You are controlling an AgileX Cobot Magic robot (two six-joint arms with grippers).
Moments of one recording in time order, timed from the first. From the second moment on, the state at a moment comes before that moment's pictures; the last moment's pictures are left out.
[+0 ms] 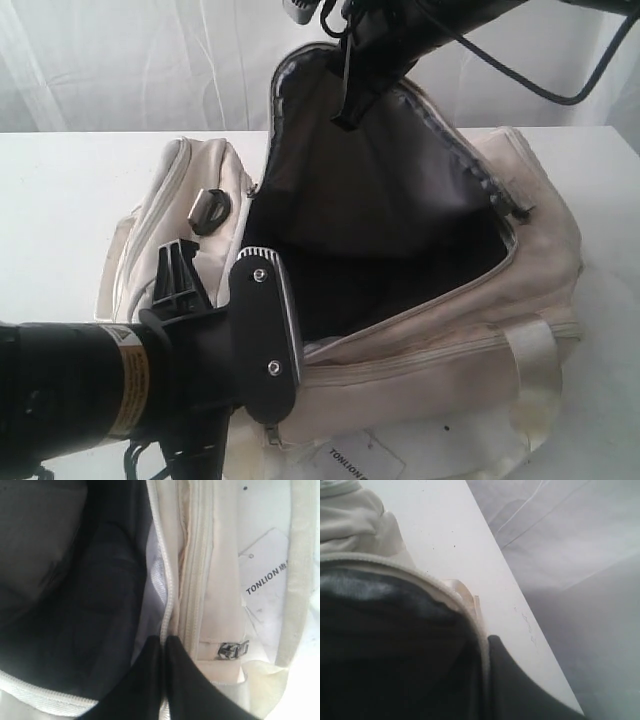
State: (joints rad) left arm -1.02 1.27 -0.67 0.83 0.41 -0.31; right arm 0.48 1.73 -1.57 0.15 0.54 -0.92
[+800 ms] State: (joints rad) left arm -1.02 1.25 -0.63 0.83 0.41 -0.31; right arm 0.47 1.70 -1.57 0.18 0.62 -0.89
